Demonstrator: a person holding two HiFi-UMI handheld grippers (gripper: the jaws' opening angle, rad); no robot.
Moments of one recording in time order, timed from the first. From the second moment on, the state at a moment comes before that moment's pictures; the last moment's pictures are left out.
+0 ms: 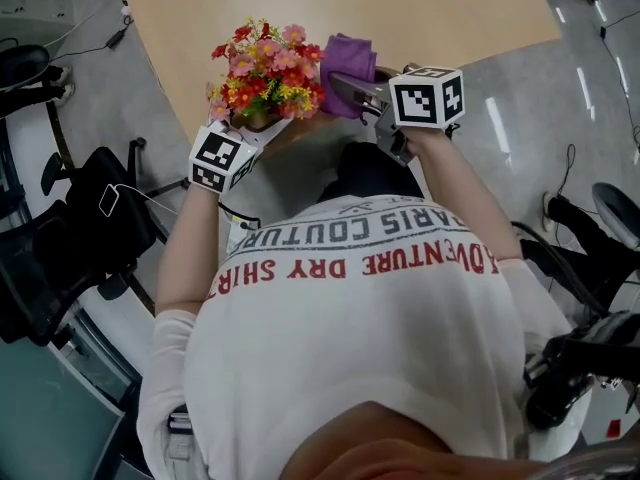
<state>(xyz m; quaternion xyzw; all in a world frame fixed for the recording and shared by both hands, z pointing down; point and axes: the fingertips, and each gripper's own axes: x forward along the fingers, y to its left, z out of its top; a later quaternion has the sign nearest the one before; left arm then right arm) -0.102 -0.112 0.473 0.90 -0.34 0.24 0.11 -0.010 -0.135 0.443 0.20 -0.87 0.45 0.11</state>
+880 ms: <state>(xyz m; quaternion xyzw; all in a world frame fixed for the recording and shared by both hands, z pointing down) -0.094 -0.105 0.469 0.91 -0.33 0.23 0.10 -0.019 -0.152 0.502 0.21 -0.87 0.35 0.30</state>
